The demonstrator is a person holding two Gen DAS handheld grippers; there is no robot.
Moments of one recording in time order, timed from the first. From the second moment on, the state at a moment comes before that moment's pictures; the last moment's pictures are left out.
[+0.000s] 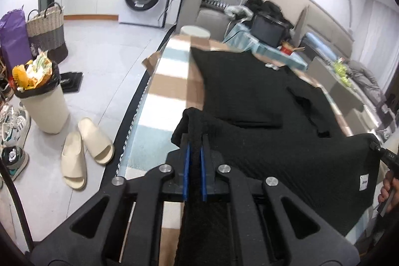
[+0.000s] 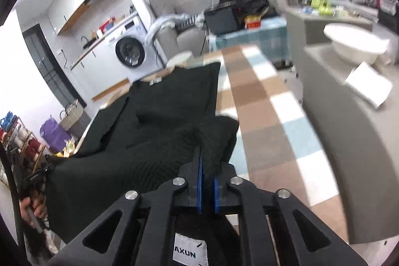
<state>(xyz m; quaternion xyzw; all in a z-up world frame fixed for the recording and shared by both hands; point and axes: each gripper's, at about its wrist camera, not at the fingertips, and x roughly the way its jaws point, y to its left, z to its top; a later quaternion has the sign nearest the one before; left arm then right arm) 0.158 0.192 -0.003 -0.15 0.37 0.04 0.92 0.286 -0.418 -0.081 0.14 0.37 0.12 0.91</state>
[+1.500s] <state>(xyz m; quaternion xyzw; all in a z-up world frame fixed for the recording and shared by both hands) 0.241 0.211 -0.031 -0.17 0.41 0.06 0.90 0.348 -0.422 -0.111 0.12 0.41 0.11 0.90</state>
